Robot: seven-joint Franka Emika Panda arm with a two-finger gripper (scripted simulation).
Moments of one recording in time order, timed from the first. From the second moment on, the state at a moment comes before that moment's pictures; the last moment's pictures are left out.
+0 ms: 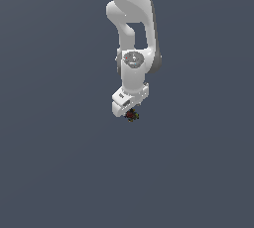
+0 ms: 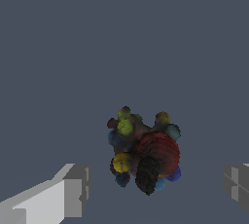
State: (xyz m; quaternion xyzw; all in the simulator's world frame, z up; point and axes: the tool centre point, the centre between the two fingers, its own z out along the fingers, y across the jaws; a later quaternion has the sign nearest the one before) arm -0.067 0.022 0.079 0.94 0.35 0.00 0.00
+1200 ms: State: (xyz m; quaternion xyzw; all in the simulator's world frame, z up) arm -0.065 0.021 0.035 0.94 0.35 0.00 0.00
